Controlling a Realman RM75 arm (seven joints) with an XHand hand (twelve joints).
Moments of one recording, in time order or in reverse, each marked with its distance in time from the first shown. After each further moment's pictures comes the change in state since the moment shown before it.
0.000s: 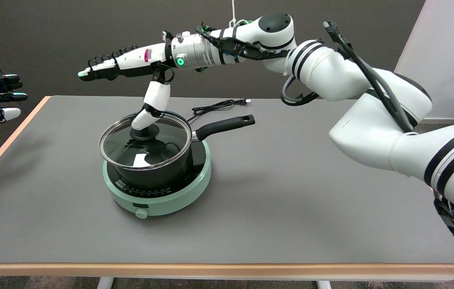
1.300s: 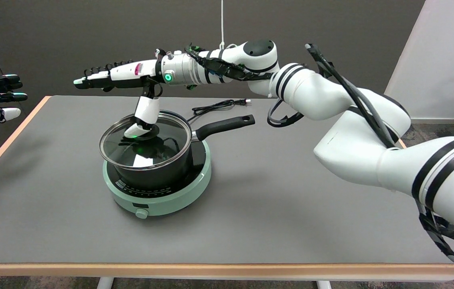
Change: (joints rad) arm -0.073 -0.084 0.065 -0.059 -0.003 -0.112 0.005
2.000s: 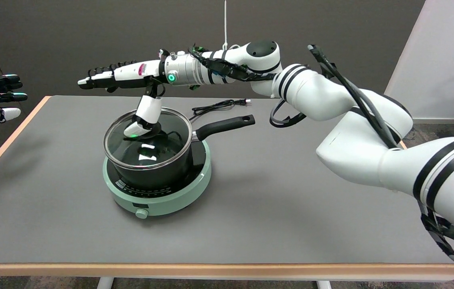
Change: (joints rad) arm -0.008 0.015 0.001 0.010 0.000 0.000 0.002
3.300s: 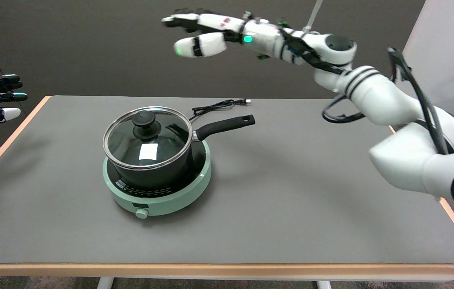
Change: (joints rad) arm -0.134 0.337 0.224 0.284 0.024 -0.154 0.044
